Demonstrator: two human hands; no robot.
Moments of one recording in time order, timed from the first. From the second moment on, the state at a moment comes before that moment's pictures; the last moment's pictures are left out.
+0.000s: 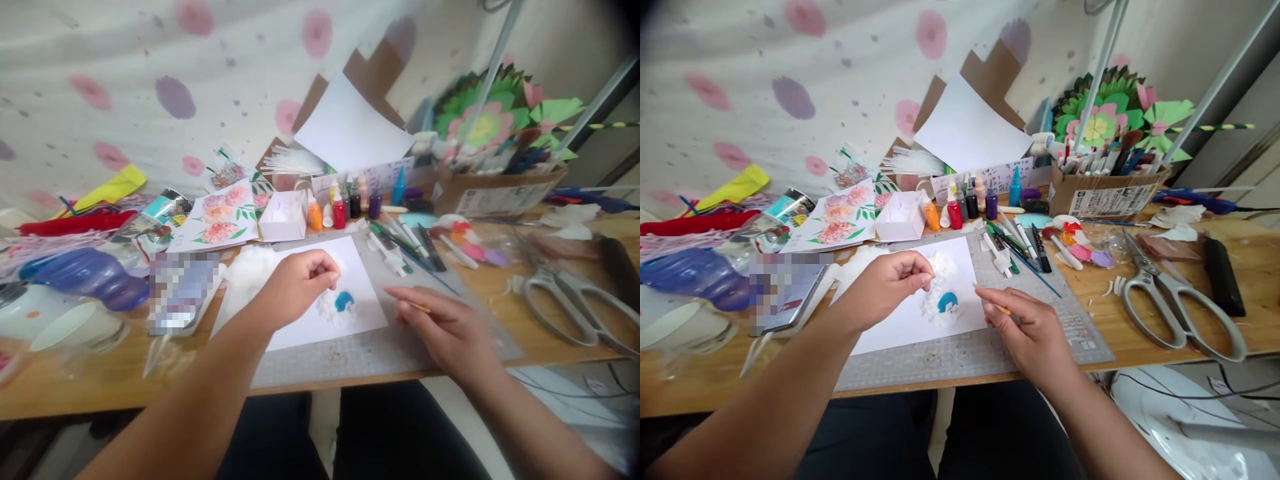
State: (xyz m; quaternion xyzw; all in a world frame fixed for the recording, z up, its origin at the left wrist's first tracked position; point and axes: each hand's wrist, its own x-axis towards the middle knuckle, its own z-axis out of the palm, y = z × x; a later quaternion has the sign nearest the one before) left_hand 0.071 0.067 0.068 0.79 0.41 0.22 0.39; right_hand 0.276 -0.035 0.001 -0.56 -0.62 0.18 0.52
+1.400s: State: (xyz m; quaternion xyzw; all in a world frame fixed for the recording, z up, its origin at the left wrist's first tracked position) left_hand 0.084 0.071 0.048 0.79 0.45 0.14 0.39; right_hand 0.272 -0.042 0.006 -0.44 -0.78 0.12 0.43
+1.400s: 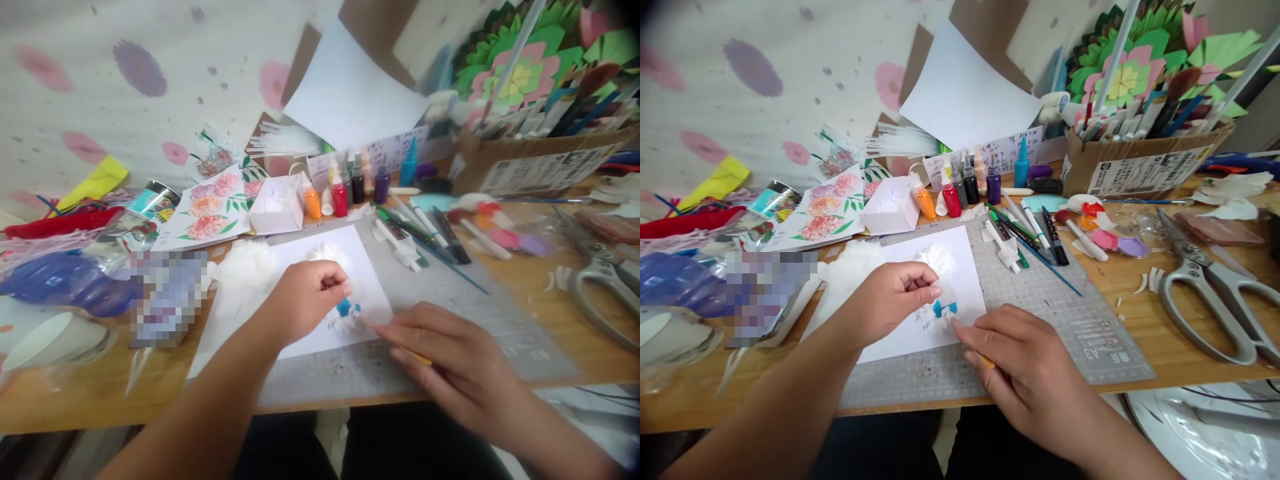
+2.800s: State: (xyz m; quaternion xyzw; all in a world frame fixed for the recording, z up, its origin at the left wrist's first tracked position) left_hand 0.060 0.085 0.040 0.78 0.42 0.14 0.45; right_hand 0.273 -0.036 0.009 -0.46 -0.76 0.16 0.44
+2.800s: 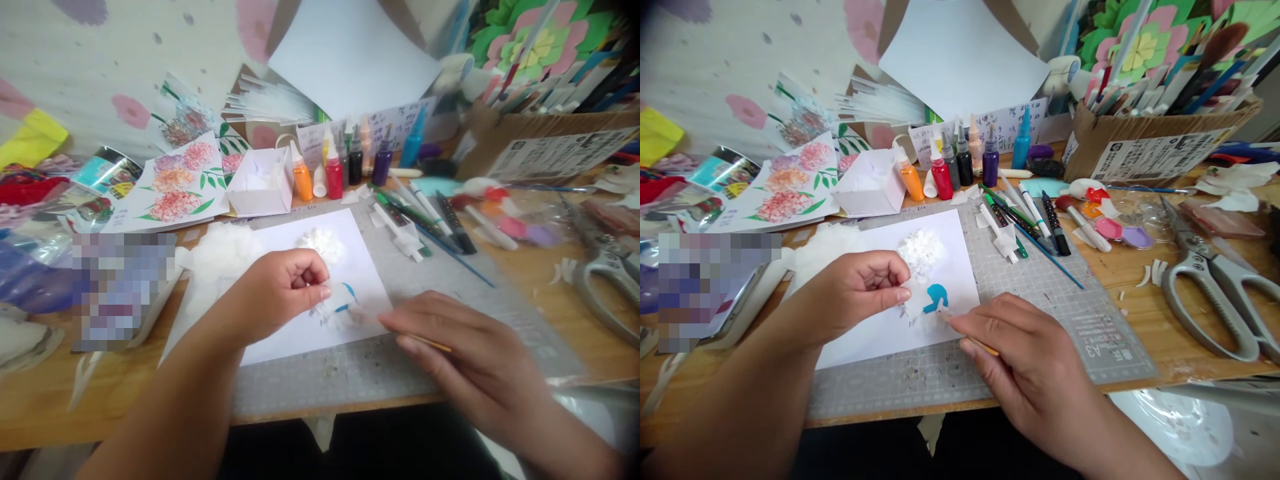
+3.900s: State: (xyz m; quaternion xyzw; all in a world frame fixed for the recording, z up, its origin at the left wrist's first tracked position) left_hand 0.082 0.067 0.027 0.83 0.42 0.07 0.36; right_hand 0.270 -0.035 0.009 -0.46 -0.77 0.12 0.42
